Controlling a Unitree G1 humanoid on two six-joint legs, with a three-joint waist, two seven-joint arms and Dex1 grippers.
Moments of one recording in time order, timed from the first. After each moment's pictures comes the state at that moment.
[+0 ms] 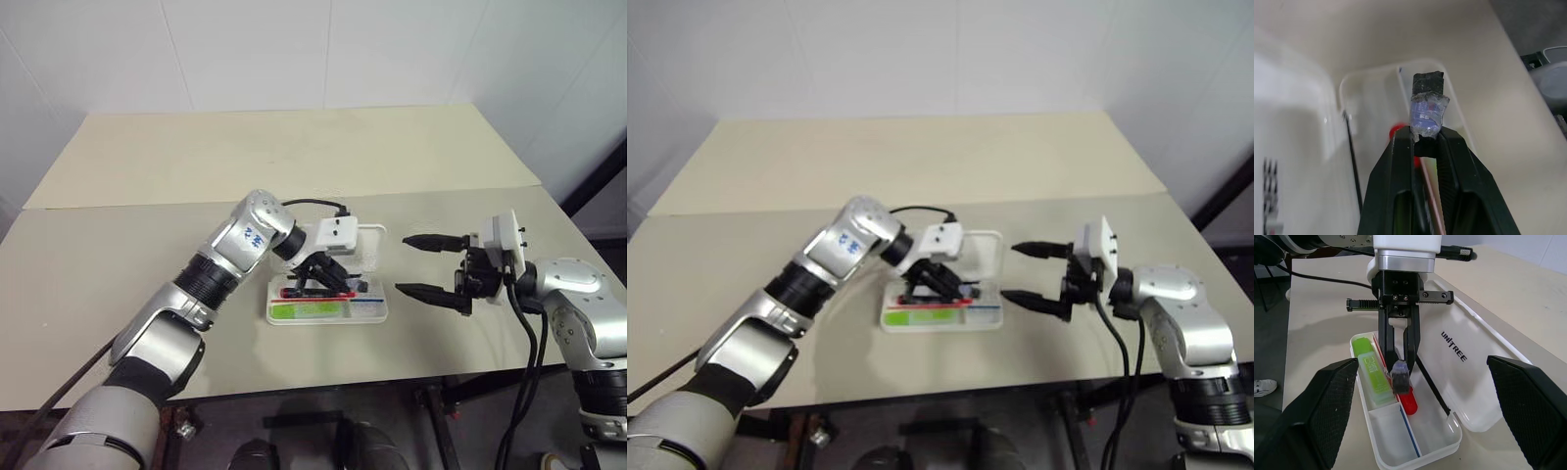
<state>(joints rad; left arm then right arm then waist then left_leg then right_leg) -1.12 0.37 -0.53 0.37 -0.02 0.48 -1.32 -0.41 -0.73 -0.12 -0.10 0.57 0.32 1.22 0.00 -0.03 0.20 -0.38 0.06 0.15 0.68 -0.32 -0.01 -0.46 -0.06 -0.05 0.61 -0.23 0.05</state>
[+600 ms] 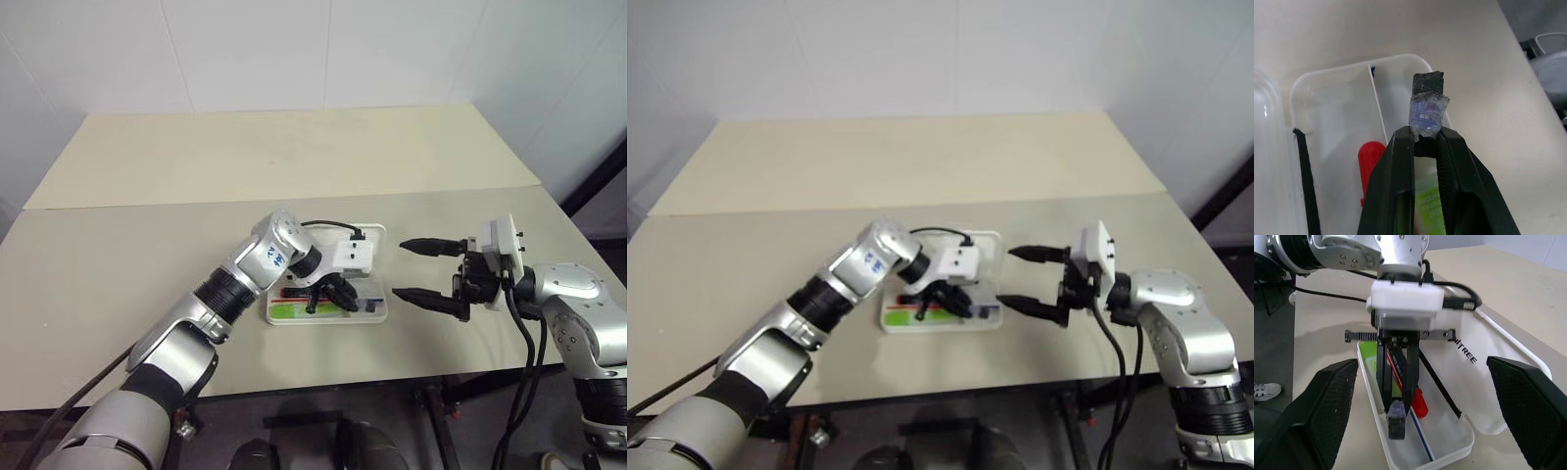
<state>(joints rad) -1.07 0.32 -0.59 0.36 0.06 0.52 -1.29 -0.38 -0.73 -0.13 -0.16 0.60 0.35 1.18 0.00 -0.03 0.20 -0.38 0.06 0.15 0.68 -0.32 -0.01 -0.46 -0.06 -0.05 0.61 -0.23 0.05</state>
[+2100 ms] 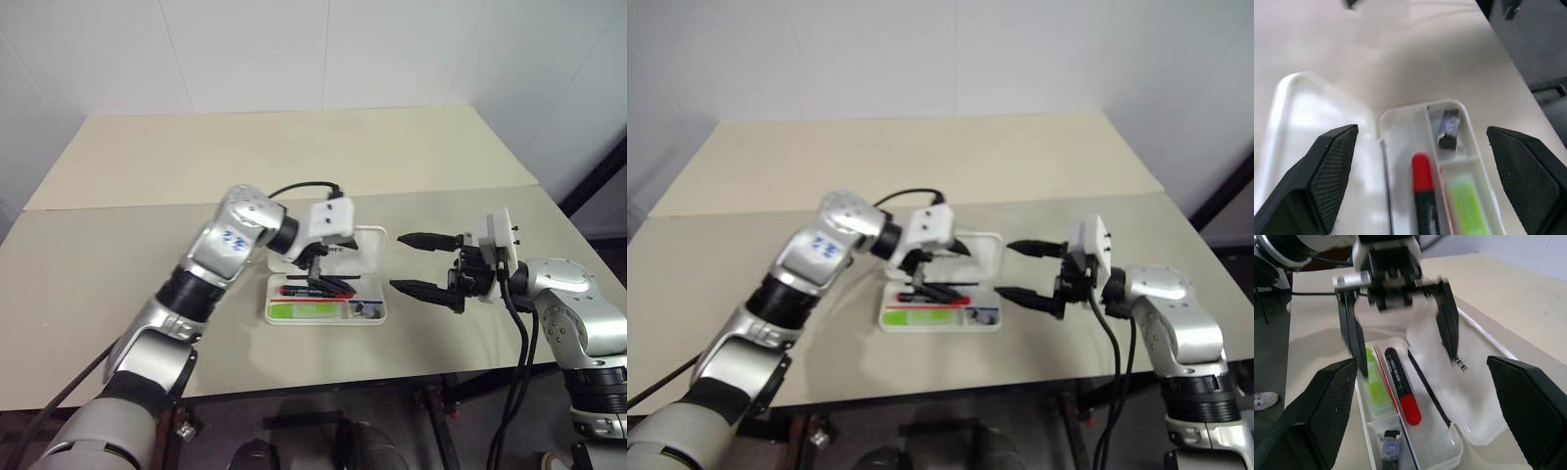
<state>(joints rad) -0.99 0.46 -0.32 0.07 -0.05 0.56 -1.23 -0.44 -0.70 -0.11 -0.06 0.58 0.32 1.21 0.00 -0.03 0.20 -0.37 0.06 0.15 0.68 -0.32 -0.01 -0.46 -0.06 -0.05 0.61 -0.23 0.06</state>
